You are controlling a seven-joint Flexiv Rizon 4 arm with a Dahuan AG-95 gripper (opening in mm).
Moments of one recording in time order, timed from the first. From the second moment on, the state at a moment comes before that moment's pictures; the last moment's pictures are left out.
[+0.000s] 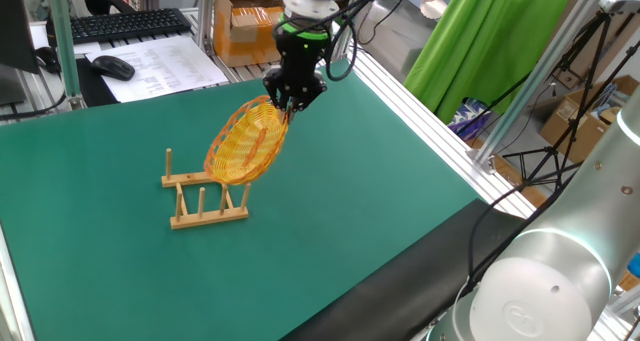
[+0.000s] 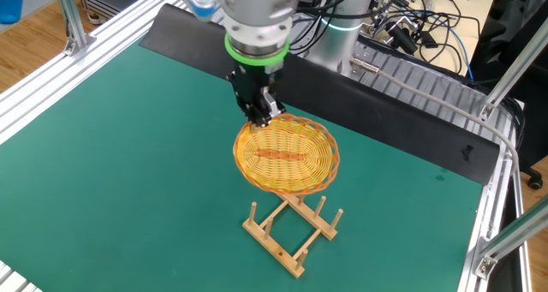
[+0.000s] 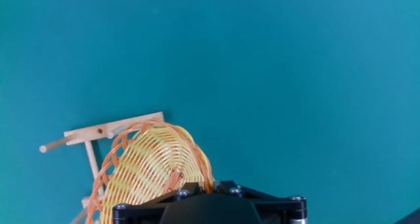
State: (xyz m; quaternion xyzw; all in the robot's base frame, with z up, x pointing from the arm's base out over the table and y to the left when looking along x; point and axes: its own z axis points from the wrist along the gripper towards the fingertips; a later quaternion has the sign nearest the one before) arm 0.514 0.029 0.220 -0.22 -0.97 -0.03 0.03
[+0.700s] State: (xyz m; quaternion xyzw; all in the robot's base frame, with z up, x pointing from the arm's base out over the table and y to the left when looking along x) arm 0.516 0.032 0.223 -0.23 -0.97 -0.09 0.04
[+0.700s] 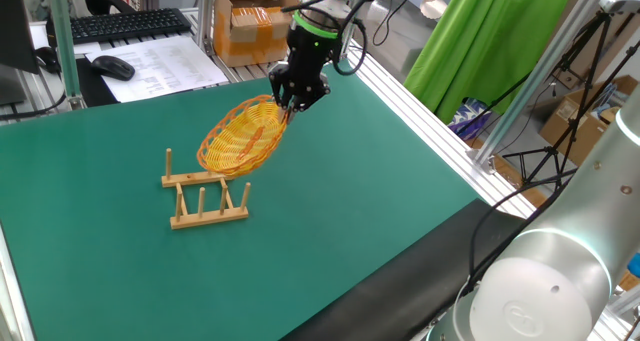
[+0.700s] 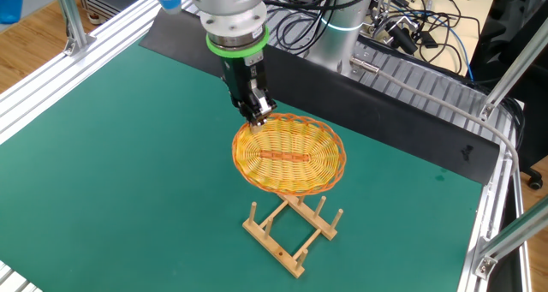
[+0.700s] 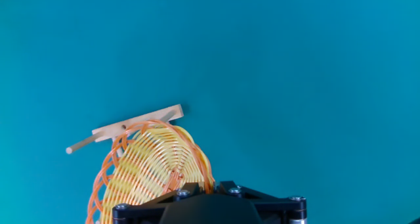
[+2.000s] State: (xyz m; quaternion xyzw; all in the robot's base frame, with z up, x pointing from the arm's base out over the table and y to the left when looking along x) arm 0.543 0.043 0.240 -0.13 -0.99 0.01 -0.01
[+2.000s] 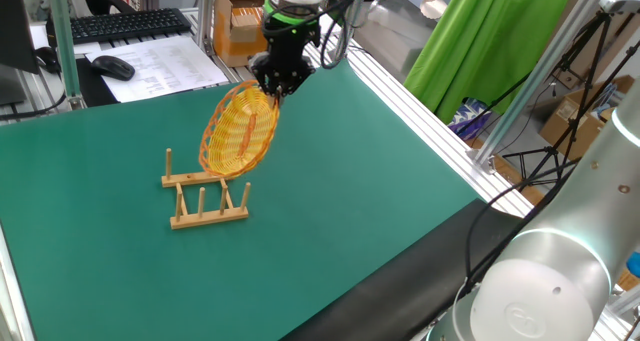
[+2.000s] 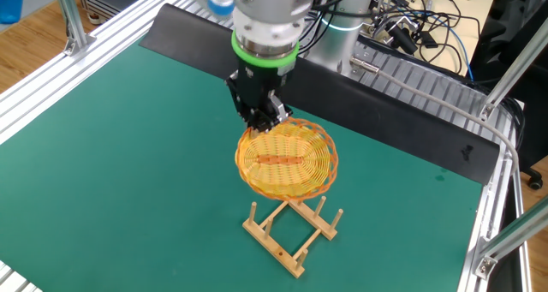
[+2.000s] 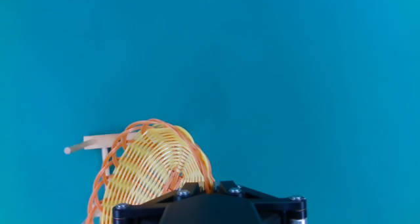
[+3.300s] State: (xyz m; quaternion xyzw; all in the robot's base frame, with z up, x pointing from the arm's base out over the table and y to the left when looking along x) arm 0.553 0.052 0.246 -0.11 -0.99 0.08 -0.08
